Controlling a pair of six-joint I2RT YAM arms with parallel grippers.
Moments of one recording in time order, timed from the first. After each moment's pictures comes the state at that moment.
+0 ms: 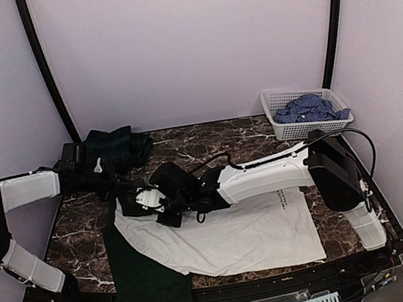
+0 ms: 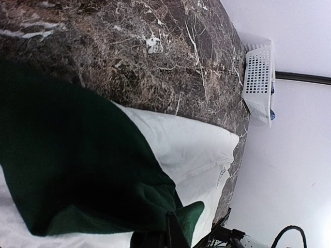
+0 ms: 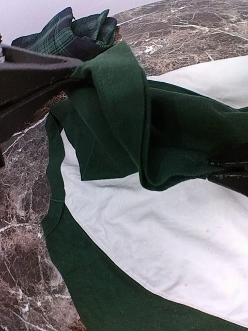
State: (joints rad) left arm -0.15 1.50 0.86 -0.22 0.64 -0.83; right arm 1.20 2.25 1.75 -0.22 0.12 -0.34
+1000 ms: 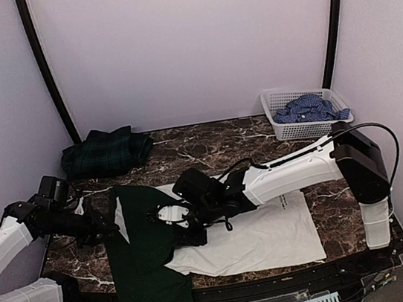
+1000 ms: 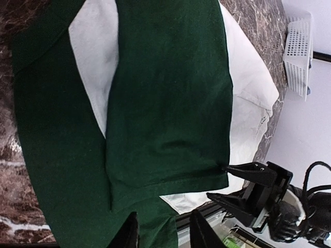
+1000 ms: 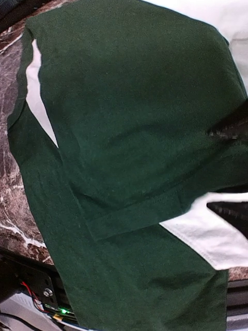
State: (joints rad) left arm -0.23 0.84 0.59 -0.80 0.54 -0.84; right arm 1.20 2.03 1.44 -0.25 -0.24 -0.27
